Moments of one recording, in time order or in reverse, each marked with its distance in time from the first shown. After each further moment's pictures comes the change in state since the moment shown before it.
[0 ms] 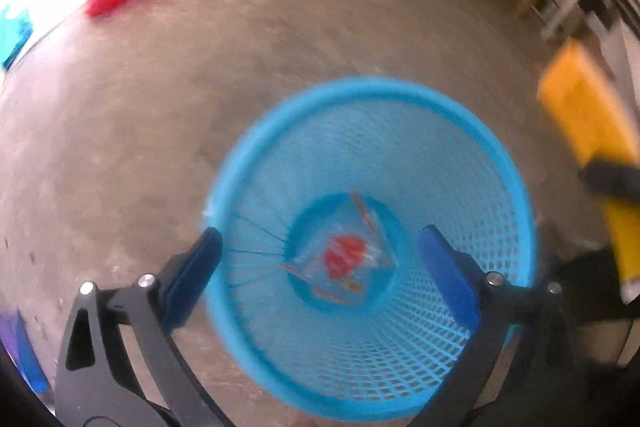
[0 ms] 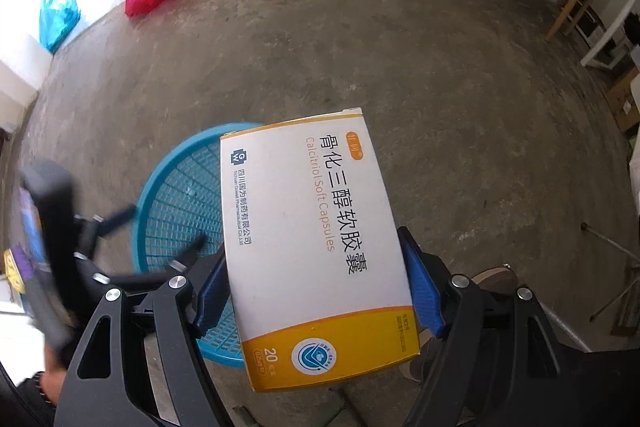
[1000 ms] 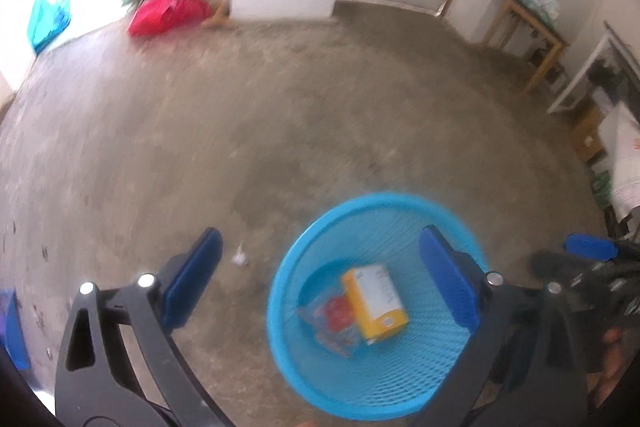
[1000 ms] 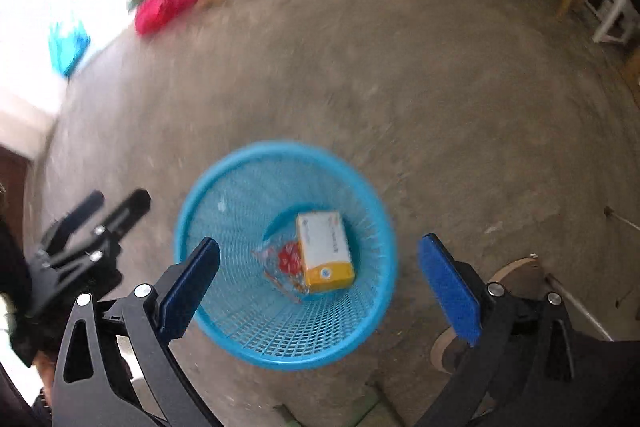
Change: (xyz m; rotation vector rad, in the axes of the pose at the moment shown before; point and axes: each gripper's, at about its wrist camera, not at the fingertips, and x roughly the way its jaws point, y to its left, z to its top) left arm -0.093 0.019 0.046 -0.091 -0.181 -0.007; right arm -0.036 -0.016 0.027 0.106 -0.008 0.125
